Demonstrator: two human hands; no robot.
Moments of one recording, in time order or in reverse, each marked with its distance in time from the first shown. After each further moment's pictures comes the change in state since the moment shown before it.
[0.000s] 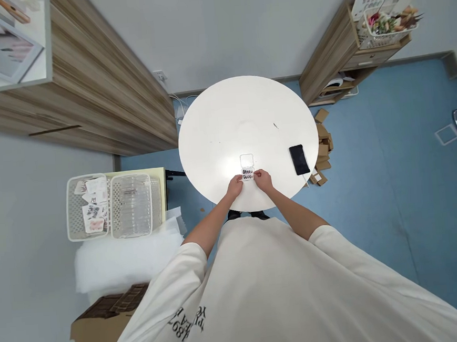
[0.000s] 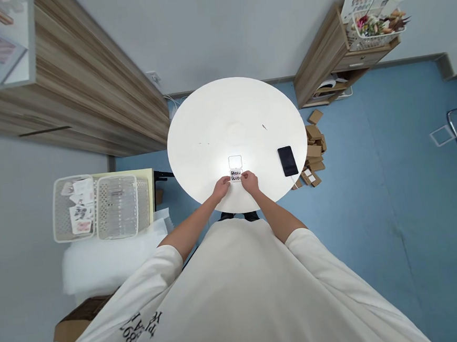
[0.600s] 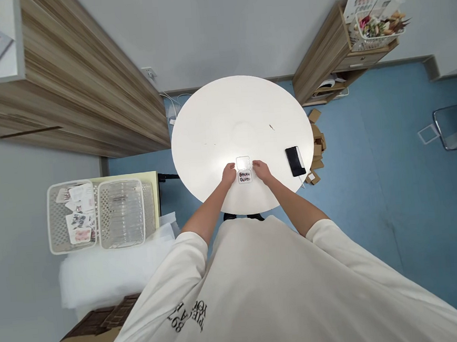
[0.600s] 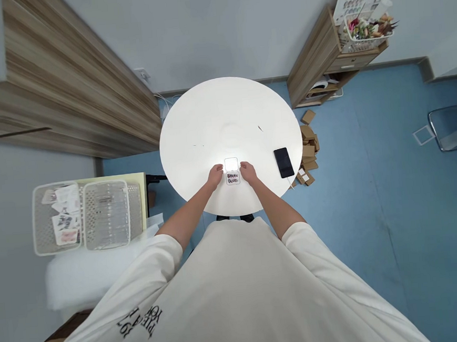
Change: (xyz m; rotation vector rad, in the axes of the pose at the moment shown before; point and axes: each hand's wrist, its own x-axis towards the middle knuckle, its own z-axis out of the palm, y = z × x) left_hand 0.061 0.042 -0.013 -0.091 0.091 -0.059; right_hand 0.048 -0.025 -0.020 0.252 -0.087 0.103
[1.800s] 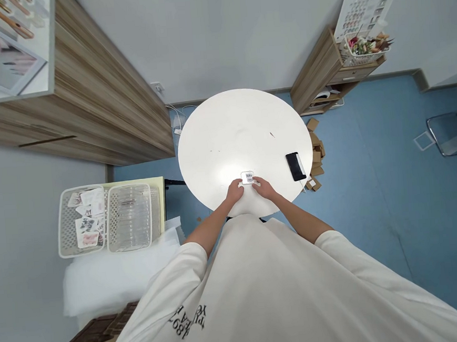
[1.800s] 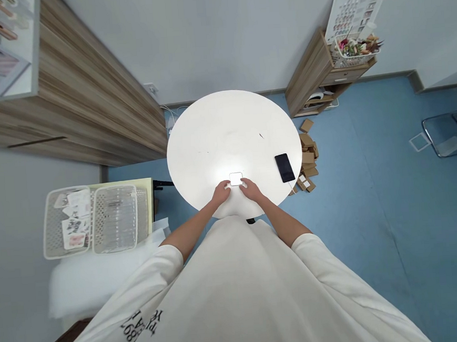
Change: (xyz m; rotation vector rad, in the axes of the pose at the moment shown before) left_hand -0.060 -0.022 -0.009 0.333 -0.138 0.215; right_hand -0.062 0.023 -0.004 -0.395 -0.175 -0.200
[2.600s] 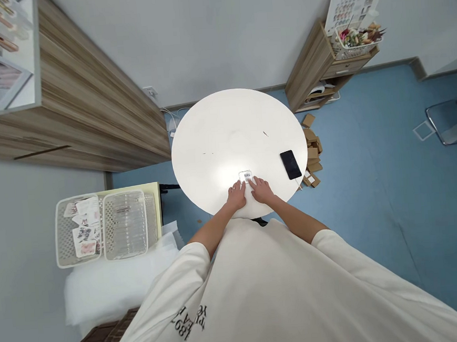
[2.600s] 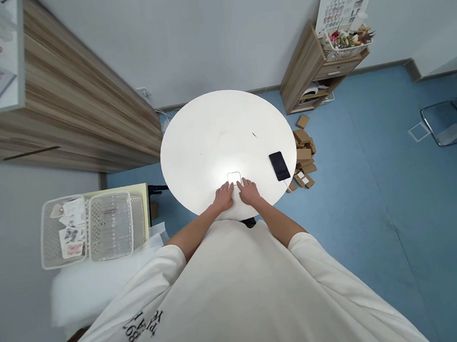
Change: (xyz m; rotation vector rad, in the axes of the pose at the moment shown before) left_hand -0.014 0.010 0.030 0.581 -0.231 0.173; right_hand -0.006 0.016 0.000 -0.654 -0.090 -0.120
